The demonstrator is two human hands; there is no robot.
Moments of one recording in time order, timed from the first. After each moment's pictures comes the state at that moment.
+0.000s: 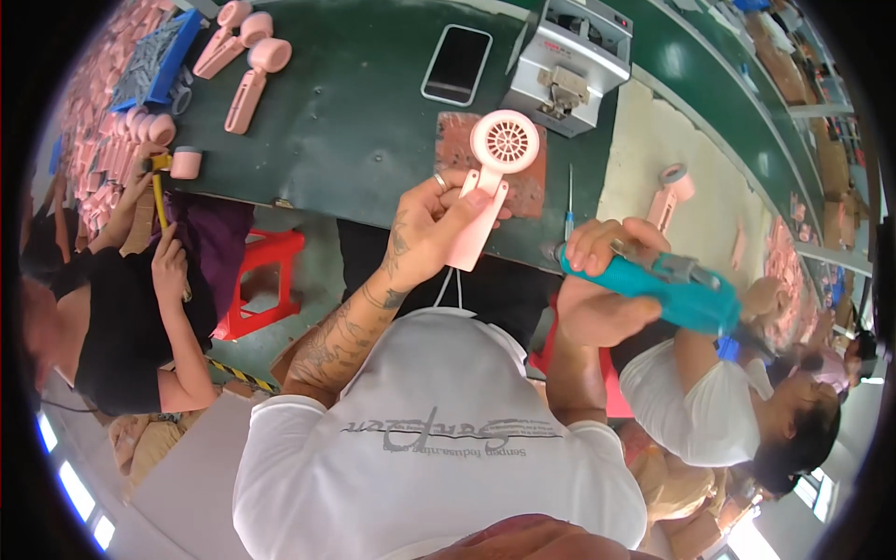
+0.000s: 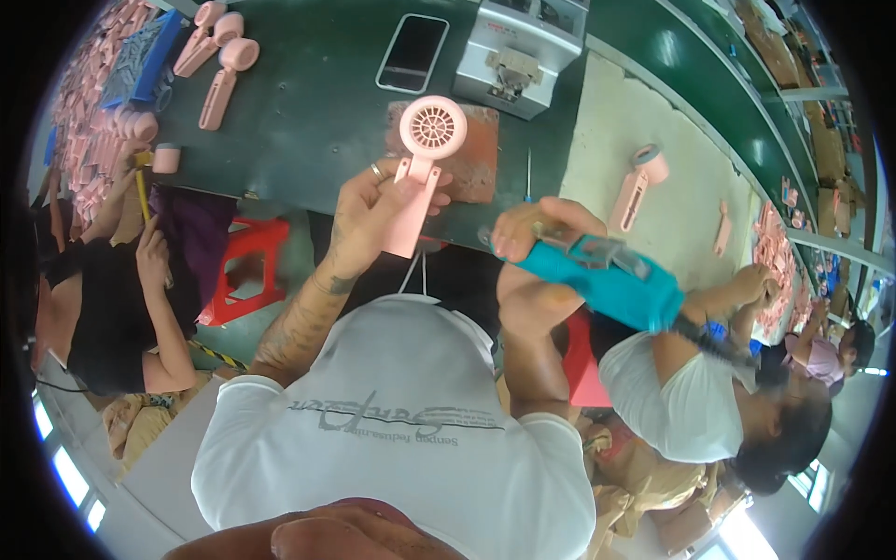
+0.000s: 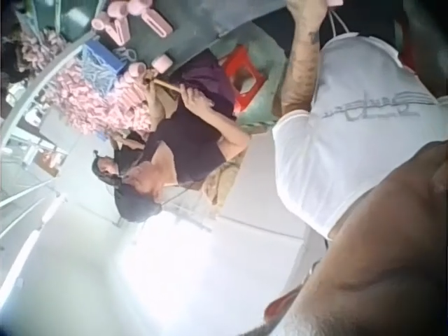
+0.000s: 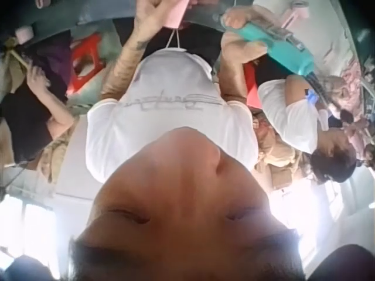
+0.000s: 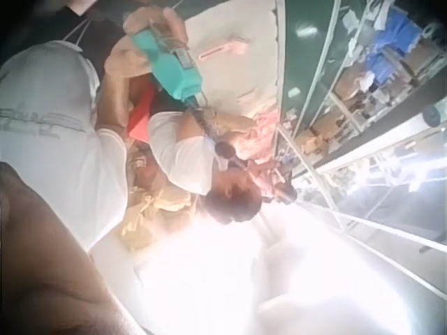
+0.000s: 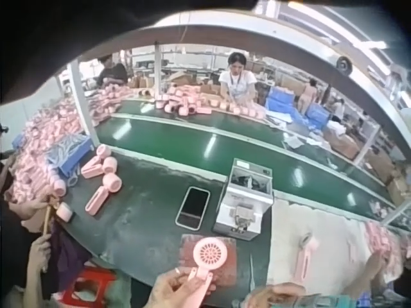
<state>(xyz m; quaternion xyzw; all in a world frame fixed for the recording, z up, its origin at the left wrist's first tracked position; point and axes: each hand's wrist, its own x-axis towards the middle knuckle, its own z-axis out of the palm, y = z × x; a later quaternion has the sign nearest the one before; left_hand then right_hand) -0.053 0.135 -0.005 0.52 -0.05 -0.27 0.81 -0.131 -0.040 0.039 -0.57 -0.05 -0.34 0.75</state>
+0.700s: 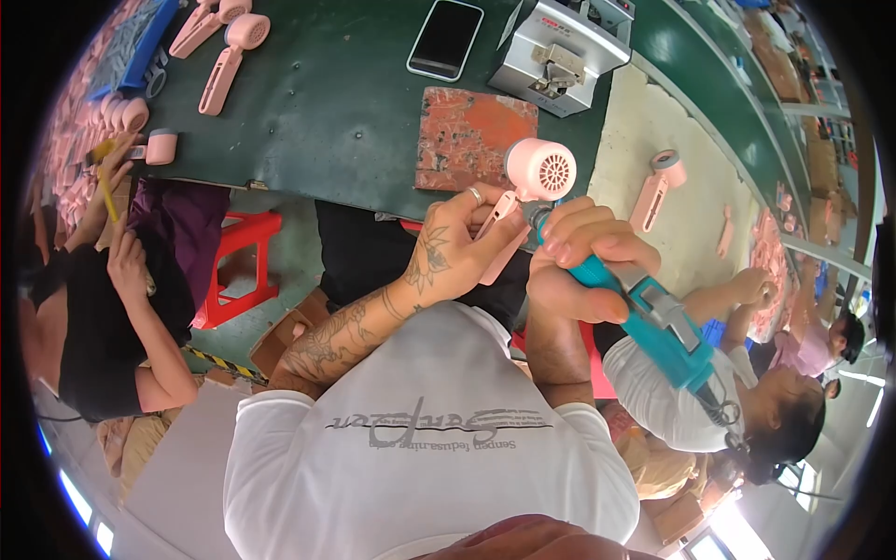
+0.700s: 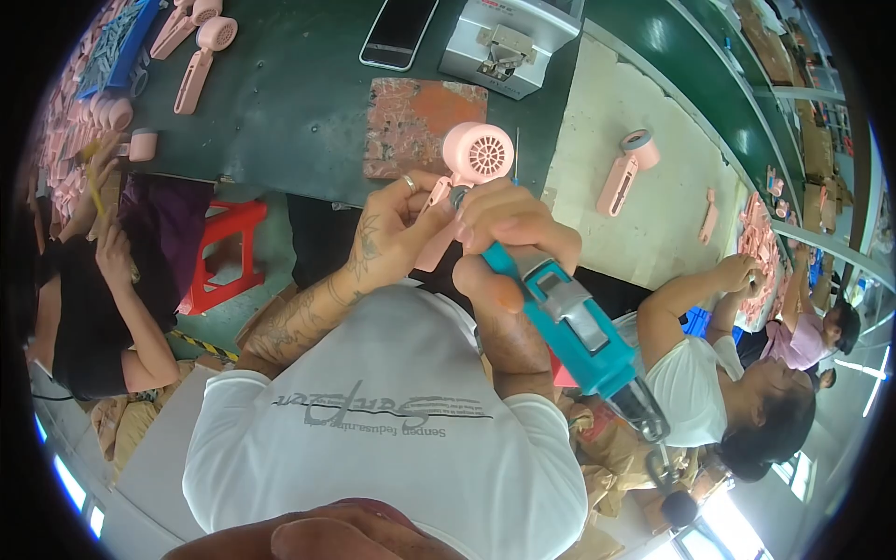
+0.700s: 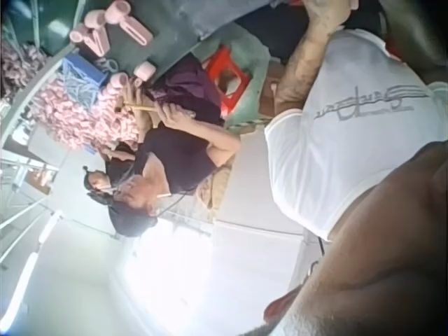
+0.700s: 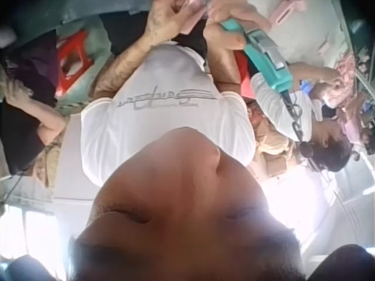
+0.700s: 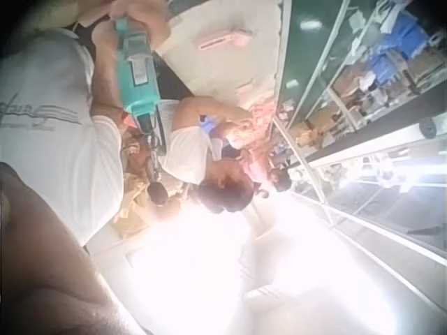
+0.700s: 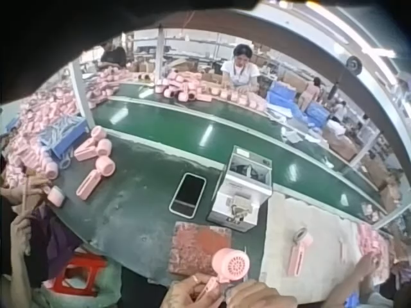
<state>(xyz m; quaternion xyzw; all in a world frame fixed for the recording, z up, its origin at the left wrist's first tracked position) -0.092 0.104 -0.006 0.59 -0.08 -0.25 0.76 -0.102 -0.022 0.031 -0.60 -0.18 -0.45 0.63</state>
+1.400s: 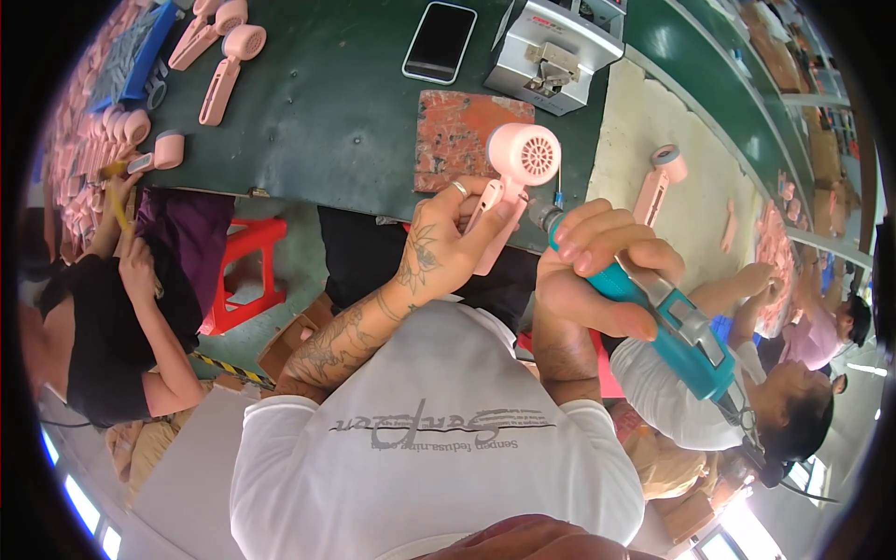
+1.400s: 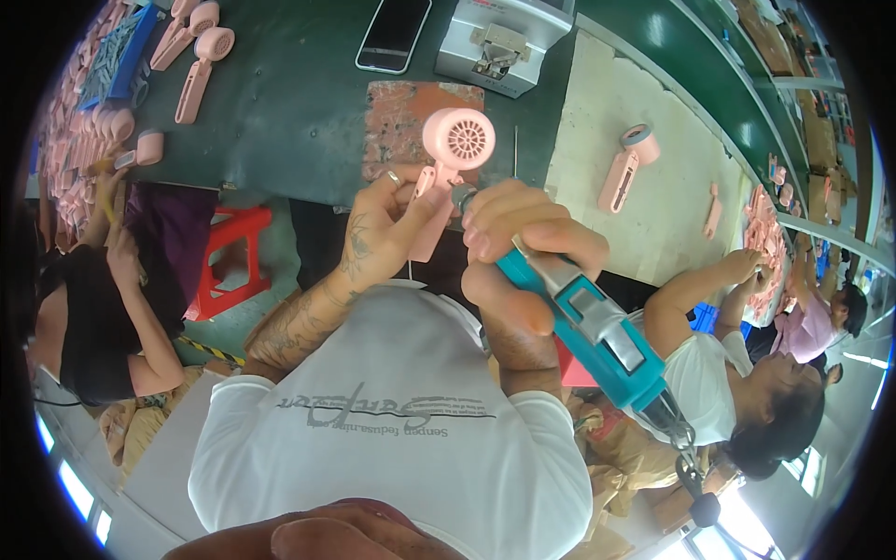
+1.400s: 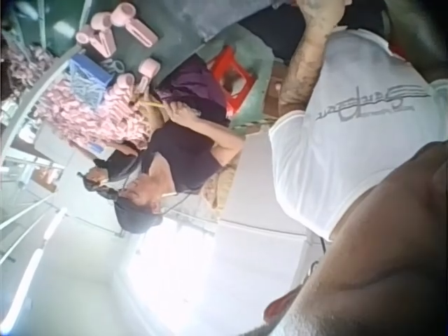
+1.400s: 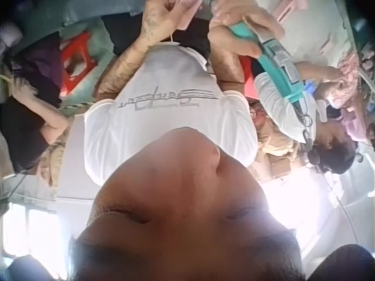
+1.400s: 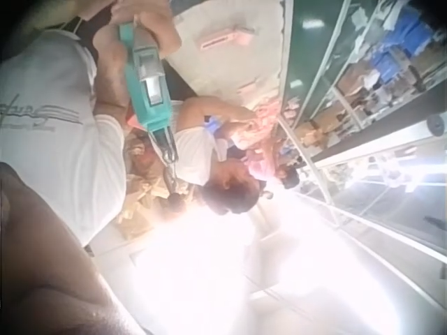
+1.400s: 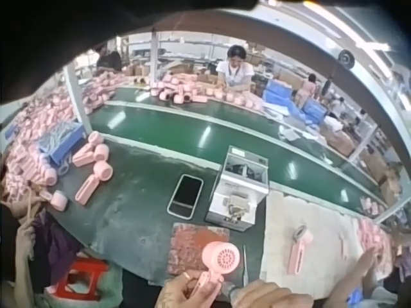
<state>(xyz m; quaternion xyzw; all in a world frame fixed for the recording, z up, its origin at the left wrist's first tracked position) -0.088 0.107 -0.018 0.63 -0.07 -0.21 0.75 -0.101 -0.027 0.046 -0.56 -0.20 -0.47 0.65</state>
